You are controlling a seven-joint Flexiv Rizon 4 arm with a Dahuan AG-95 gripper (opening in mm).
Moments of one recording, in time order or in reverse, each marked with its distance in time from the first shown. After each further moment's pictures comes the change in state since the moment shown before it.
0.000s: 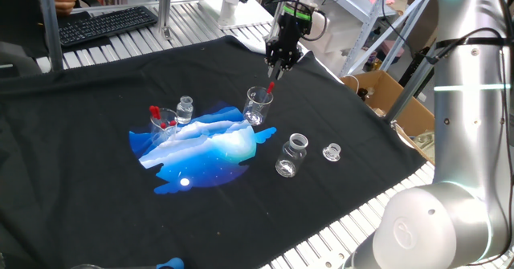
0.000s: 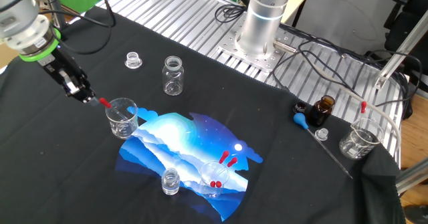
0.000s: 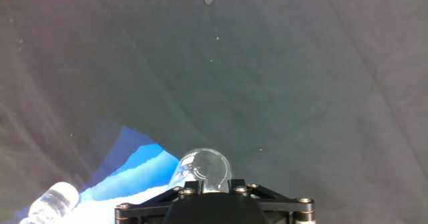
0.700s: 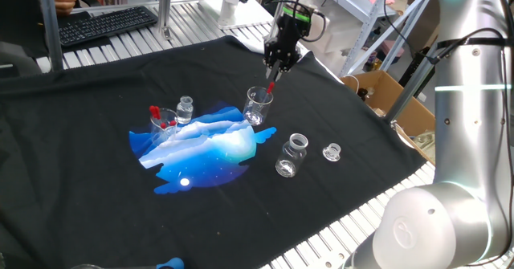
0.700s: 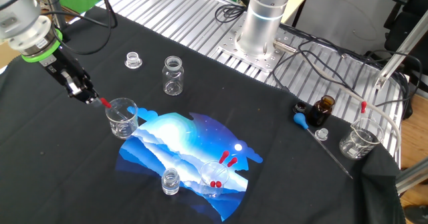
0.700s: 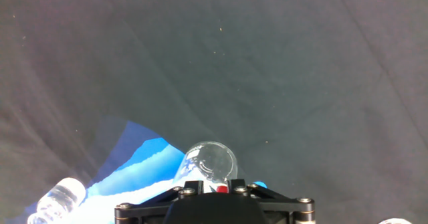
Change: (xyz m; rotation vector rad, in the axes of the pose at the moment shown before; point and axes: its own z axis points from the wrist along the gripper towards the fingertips) arm 0.005 0.006 0.002 -0.021 0.020 0.018
